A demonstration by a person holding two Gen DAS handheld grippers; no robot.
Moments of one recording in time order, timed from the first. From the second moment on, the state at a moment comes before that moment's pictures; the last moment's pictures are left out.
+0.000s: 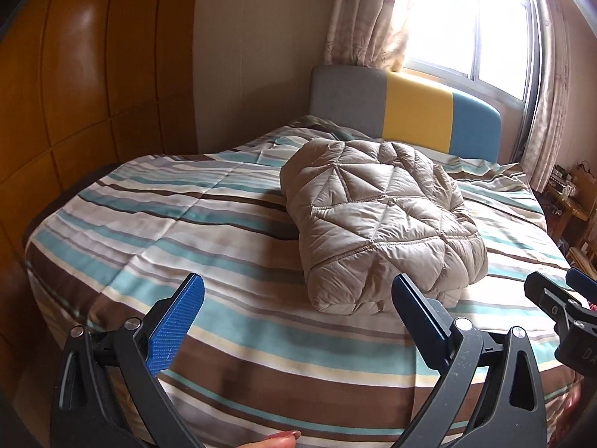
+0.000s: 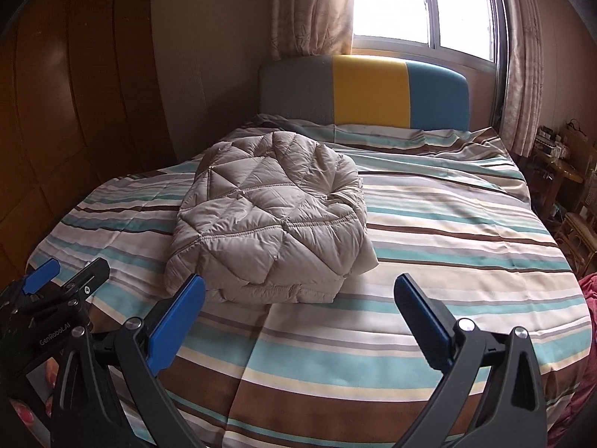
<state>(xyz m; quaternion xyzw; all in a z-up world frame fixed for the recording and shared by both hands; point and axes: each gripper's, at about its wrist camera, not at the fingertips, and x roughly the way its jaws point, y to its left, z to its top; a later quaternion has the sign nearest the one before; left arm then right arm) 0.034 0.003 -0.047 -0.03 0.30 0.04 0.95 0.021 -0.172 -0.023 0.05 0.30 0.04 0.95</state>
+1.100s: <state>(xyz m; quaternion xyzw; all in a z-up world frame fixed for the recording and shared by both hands) 0.030 -0.005 -0.047 -0.03 0.30 0.03 0.95 0.022 -0.177 -0.028 0.06 0.32 0.04 0.95</state>
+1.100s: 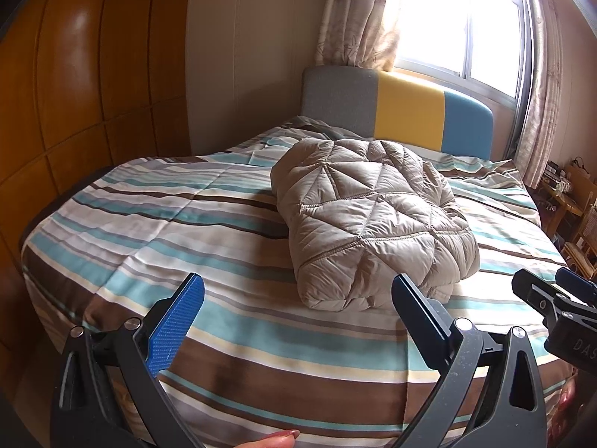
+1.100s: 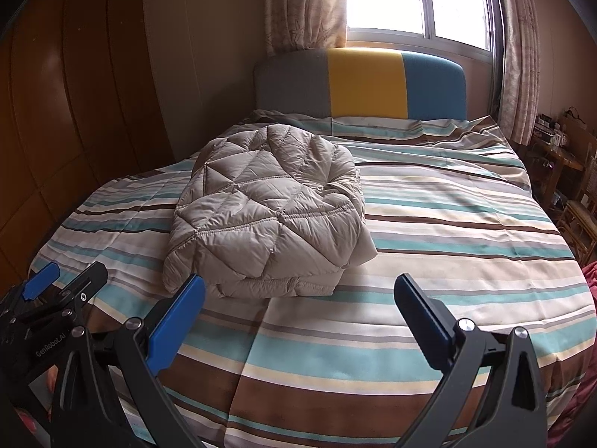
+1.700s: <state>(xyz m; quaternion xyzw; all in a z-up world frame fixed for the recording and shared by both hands) 0.031 -0.005 -0.050 -0.03 0.30 0.03 0.95 0.024 -0.176 -0.031 0.07 0.32 0.04 0.94</state>
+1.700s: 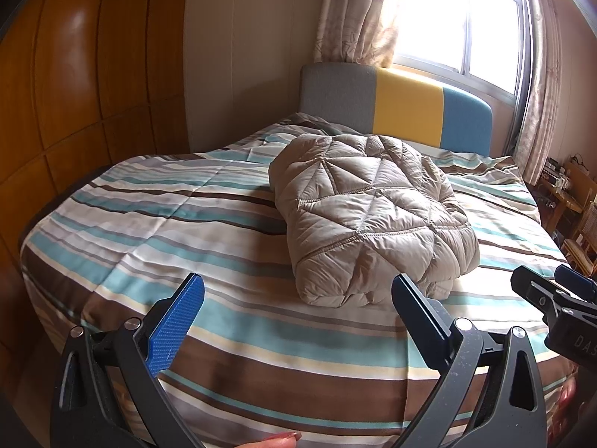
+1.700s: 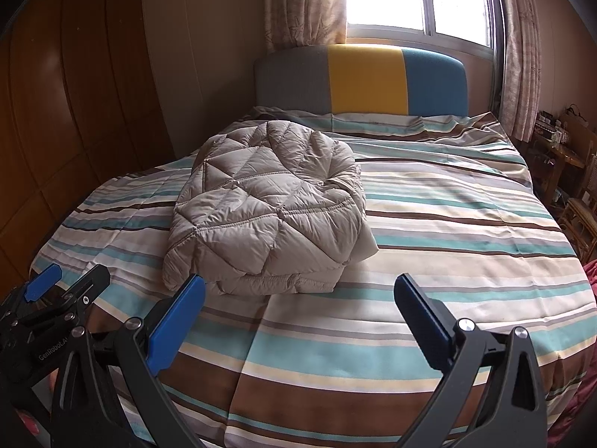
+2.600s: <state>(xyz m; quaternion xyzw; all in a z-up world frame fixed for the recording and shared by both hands) 0.043 -0.006 -0.071 -0.04 0.35 0.00 0.94 0.032 -0.181 -0.044 0.07 0.34 0.04 0.94</state>
